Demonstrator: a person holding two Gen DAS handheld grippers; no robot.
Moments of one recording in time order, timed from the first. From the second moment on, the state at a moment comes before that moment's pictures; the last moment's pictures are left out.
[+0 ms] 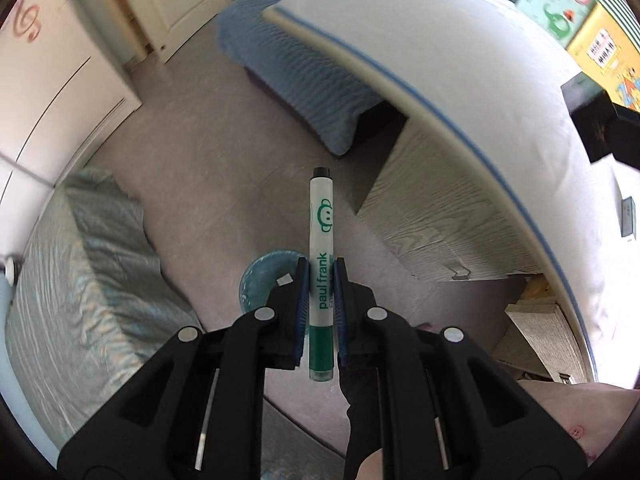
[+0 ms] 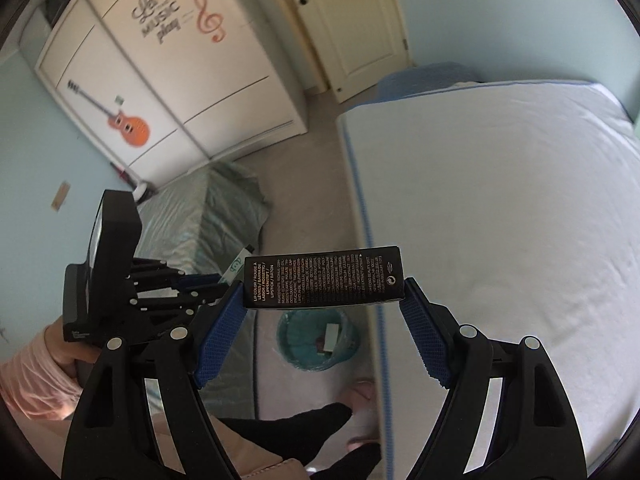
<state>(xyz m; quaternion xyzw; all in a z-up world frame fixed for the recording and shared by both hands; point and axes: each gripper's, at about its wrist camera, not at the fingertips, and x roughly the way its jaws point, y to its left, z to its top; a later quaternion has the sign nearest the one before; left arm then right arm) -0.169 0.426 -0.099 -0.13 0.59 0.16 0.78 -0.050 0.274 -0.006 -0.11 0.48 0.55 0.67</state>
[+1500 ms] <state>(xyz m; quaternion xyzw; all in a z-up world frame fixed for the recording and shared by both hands) -0.275 0.524 -0.143 -0.26 0.59 0.25 0.72 -0.149 0.423 -0.037 -0.24 0.47 0.68 0.51</state>
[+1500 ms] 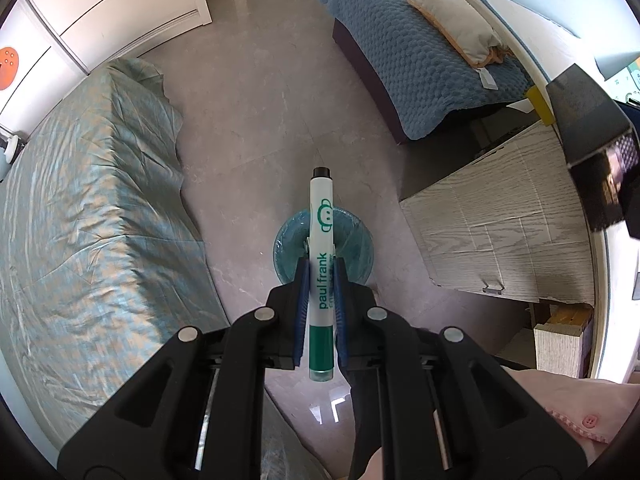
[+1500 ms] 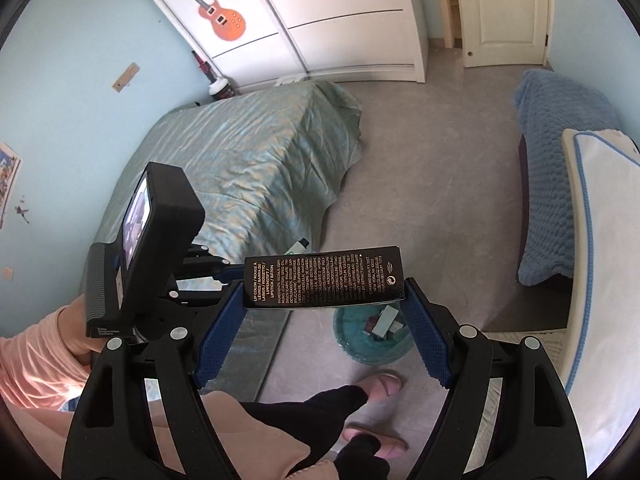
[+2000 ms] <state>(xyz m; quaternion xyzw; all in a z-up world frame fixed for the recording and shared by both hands) -0.268 0.526 -0.149 -0.24 0.60 0.26 0.72 -0.129 0.424 -0.042 -0.21 0.51 0.66 0.51</state>
